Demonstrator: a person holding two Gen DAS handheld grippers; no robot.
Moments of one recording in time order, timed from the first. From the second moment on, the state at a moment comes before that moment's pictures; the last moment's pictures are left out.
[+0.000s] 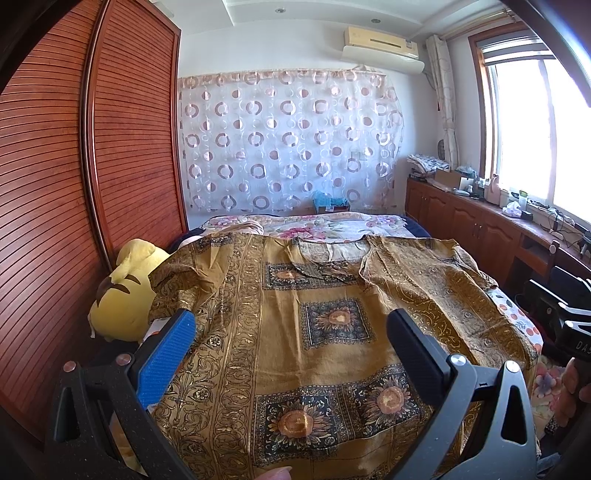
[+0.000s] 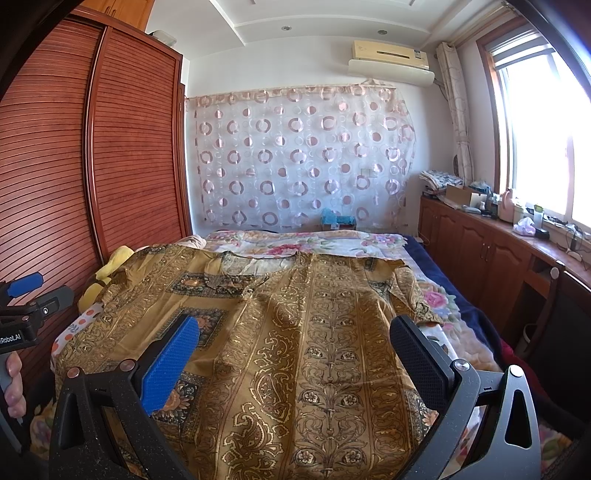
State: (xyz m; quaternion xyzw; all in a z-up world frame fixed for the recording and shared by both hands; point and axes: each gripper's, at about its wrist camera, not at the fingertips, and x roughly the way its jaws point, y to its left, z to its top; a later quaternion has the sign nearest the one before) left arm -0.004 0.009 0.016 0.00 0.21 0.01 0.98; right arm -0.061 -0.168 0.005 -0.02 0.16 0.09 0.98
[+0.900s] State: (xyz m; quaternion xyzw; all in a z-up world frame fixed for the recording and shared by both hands) left arm -0.001 0.005 0.008 0.00 0.22 0.00 0.97; right arm -0.058 -0.166 0.003 -0.01 0.16 0.10 0.98
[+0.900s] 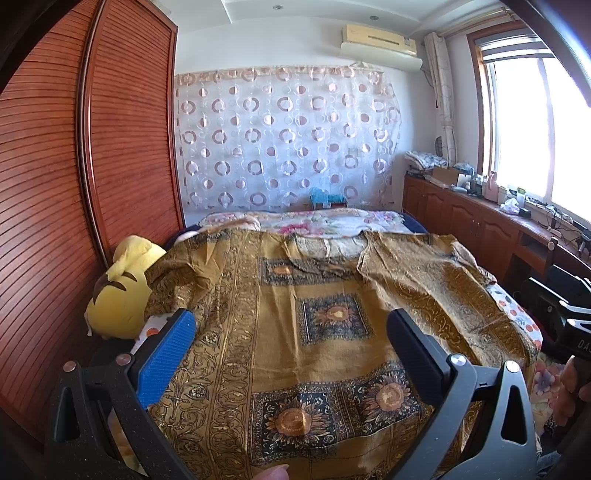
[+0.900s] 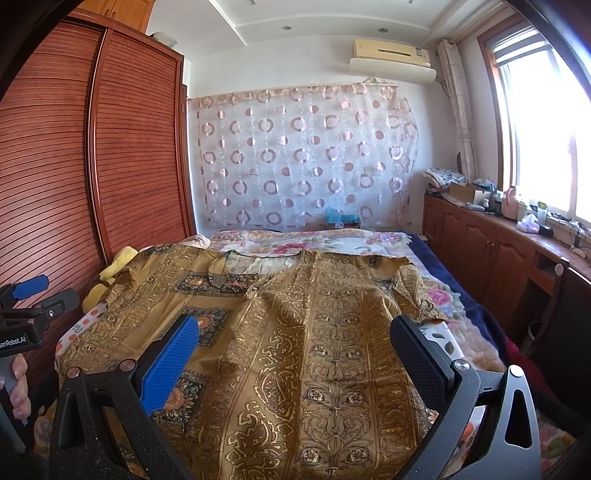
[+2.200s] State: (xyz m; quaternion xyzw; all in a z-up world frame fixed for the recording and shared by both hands) left arm 0.086 0.164 -0.054 -0.07 0.34 0.02 0.94; right arm 0.087 -0.122 -0.025 -0.11 0.25 0.25 0.93
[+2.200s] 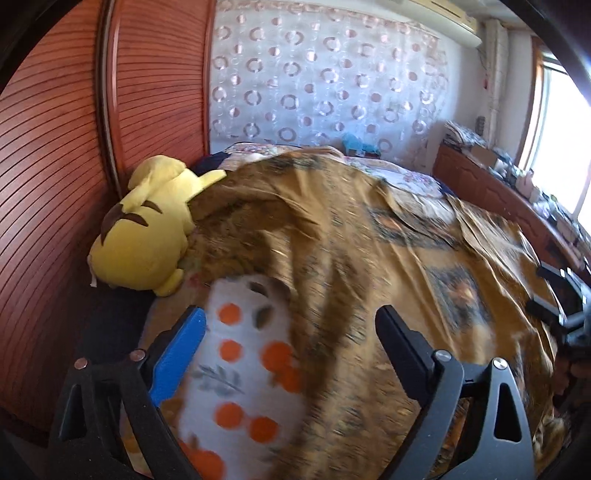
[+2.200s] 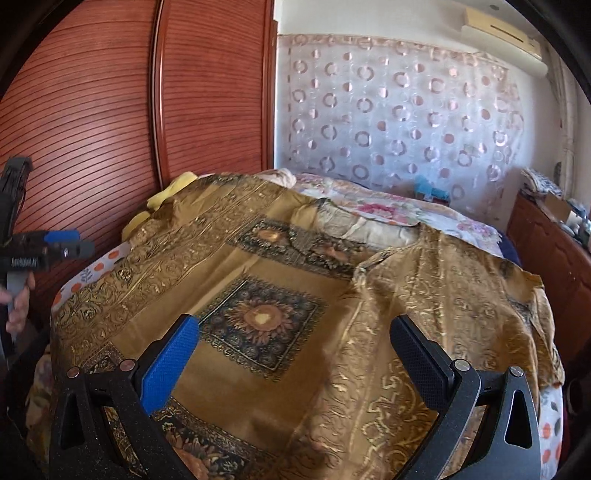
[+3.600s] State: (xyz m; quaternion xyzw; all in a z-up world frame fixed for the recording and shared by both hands) left arm 0.192 0.172 -0.010 -0.07 0.37 -0.04 0.92; right arm 0.105 -0.105 -0.035 -0.10 0.28 0.26 0.92
